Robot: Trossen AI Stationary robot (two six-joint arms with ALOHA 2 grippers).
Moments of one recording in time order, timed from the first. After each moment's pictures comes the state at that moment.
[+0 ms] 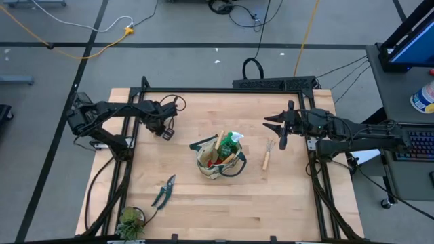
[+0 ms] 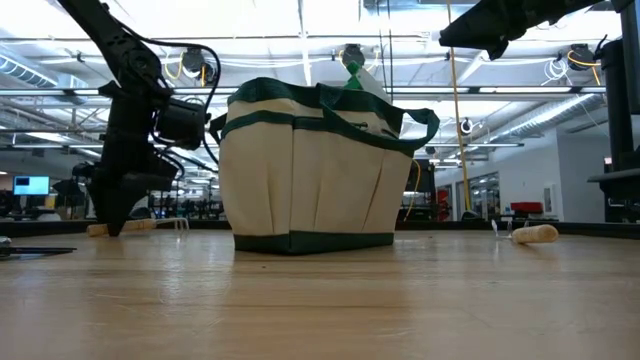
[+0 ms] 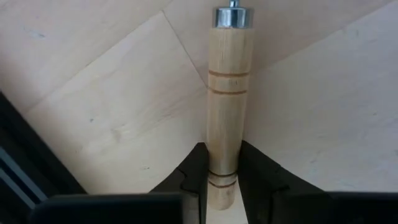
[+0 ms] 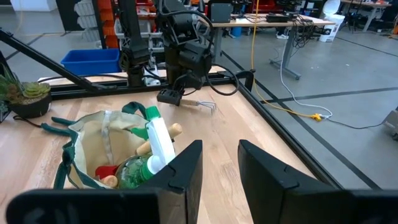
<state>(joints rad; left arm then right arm) 0.61 1.49 0.66 -0.85 -0.09 -0.45 -0.08 0.68 0.65 -0.17 0.18 0.02</state>
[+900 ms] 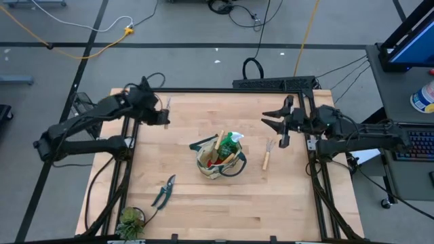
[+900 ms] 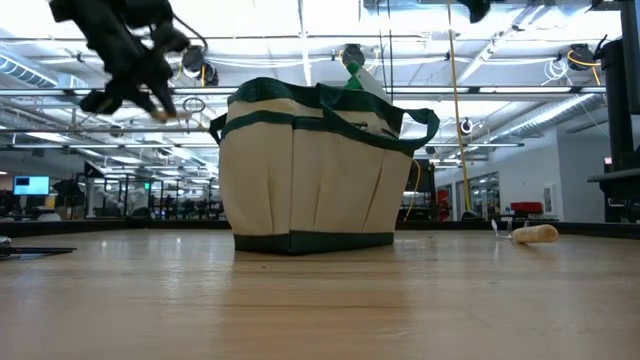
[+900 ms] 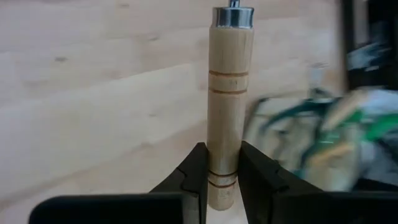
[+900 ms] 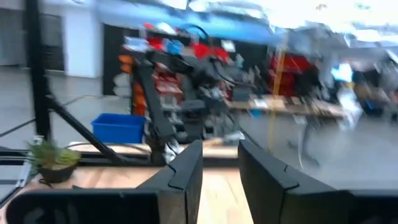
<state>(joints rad) 0.61 0.90 0.86 -0.86 0.30 -0.85 -0.08 0.73 0.65 0.22 0.05 -0.11</state>
